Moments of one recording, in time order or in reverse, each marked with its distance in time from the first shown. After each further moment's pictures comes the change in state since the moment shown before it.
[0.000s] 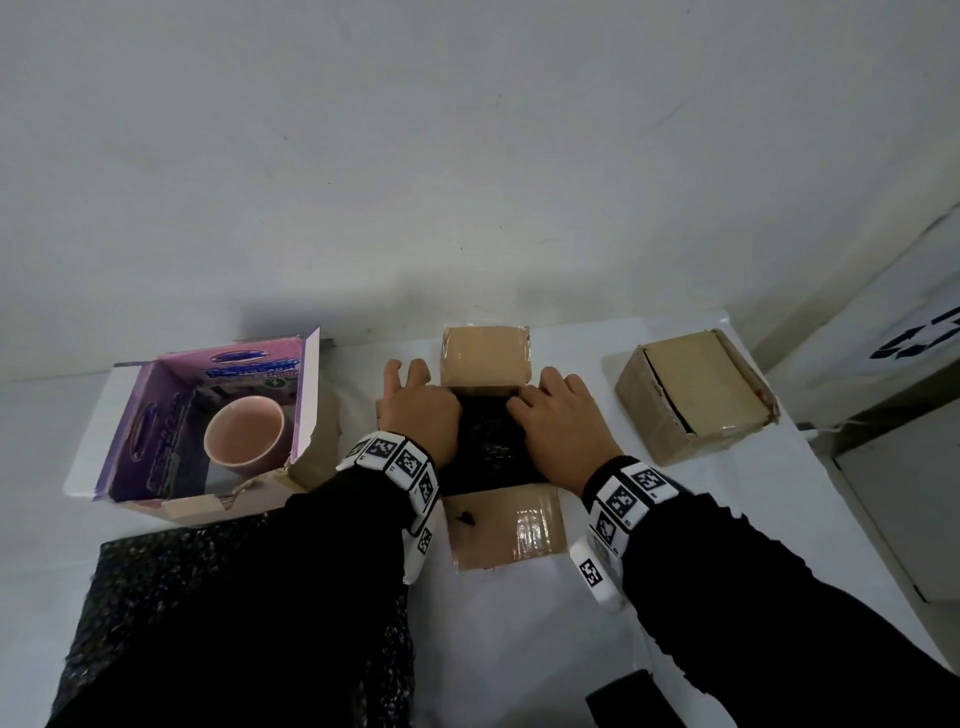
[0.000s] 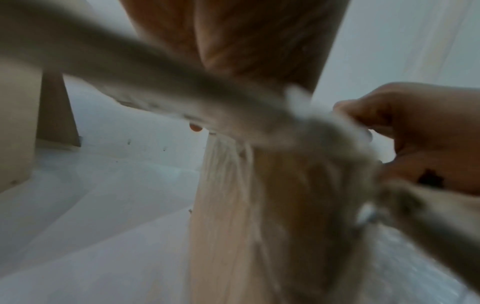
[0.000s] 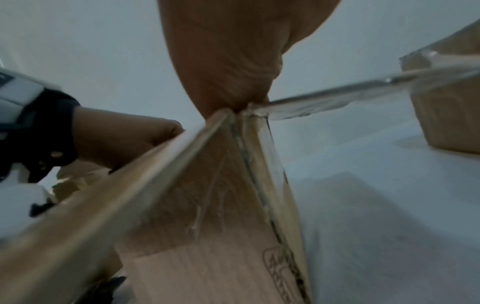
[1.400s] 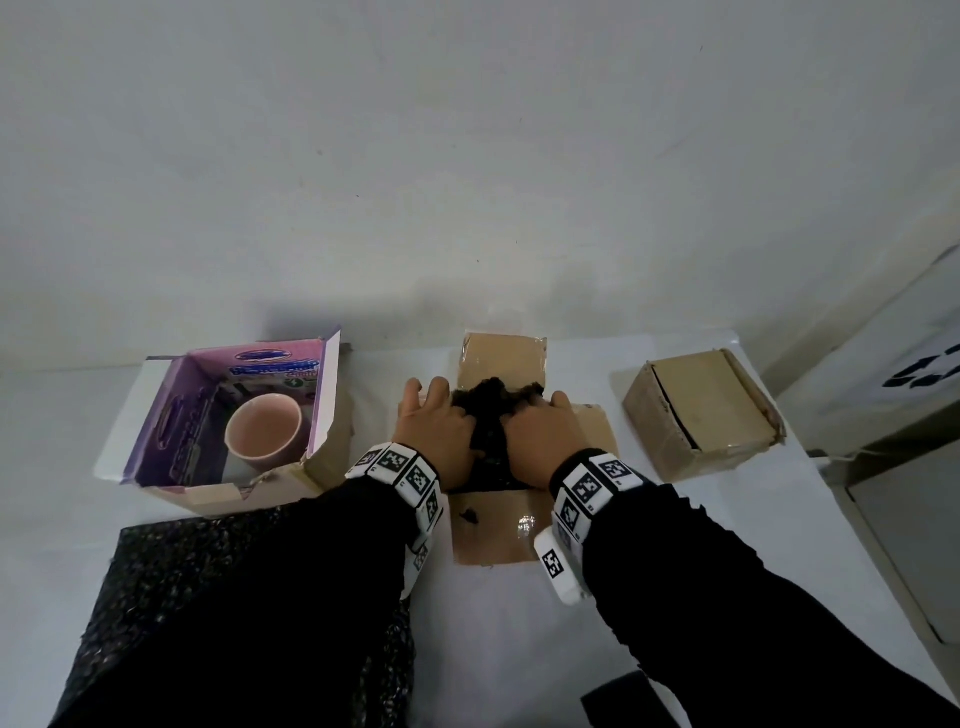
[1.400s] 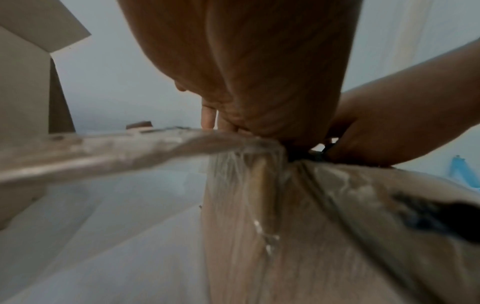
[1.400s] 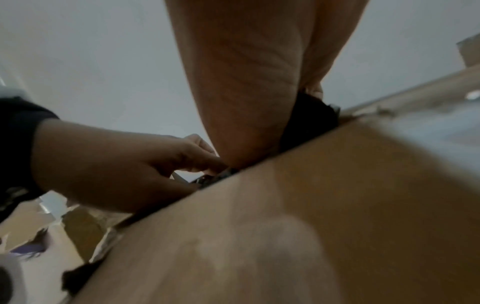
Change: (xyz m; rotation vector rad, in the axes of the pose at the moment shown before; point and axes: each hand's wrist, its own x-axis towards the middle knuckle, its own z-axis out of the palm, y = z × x) left_hand -0.016 0.003 0.005 0.023 0.062 0.117; right_hand 0.022 -0.021 -0.004 0.014 -0.232 0.023
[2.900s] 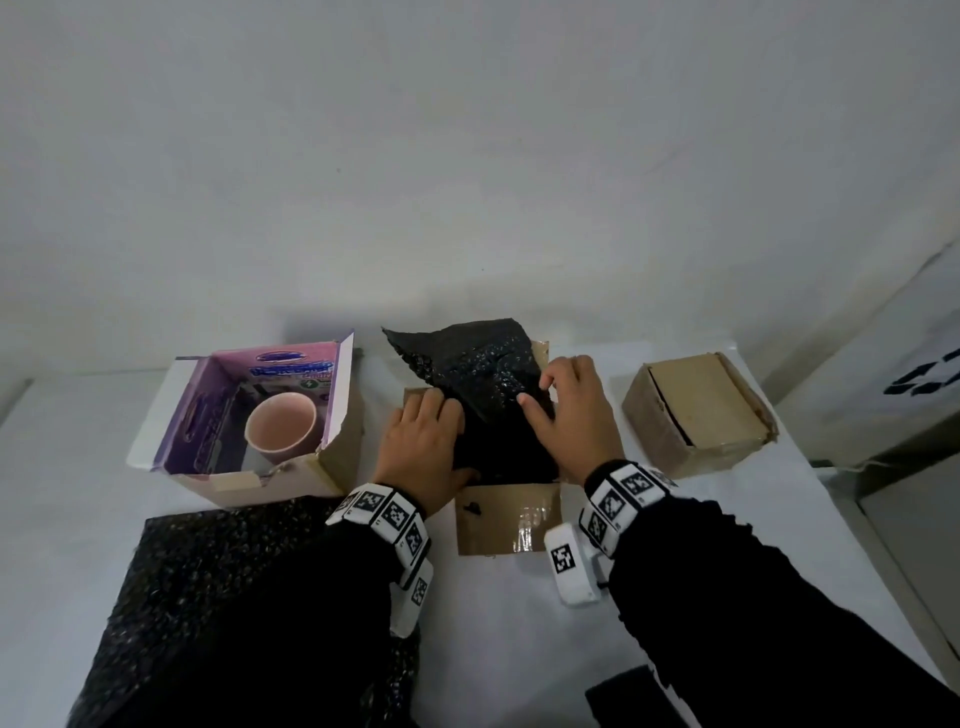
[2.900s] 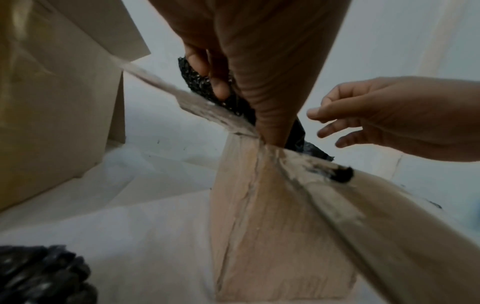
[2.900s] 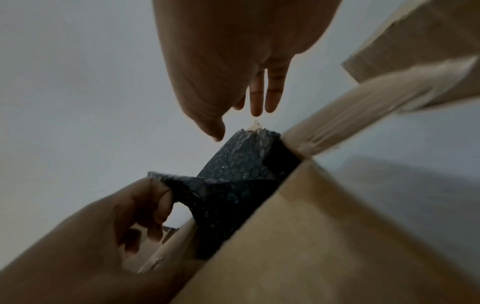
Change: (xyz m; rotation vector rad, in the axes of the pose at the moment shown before) left_hand -0.043 -0.002 0.006 -0.351 0.349 -0.115; right_hand -0.024 0.024 0.009 0.731 0.641 0.198
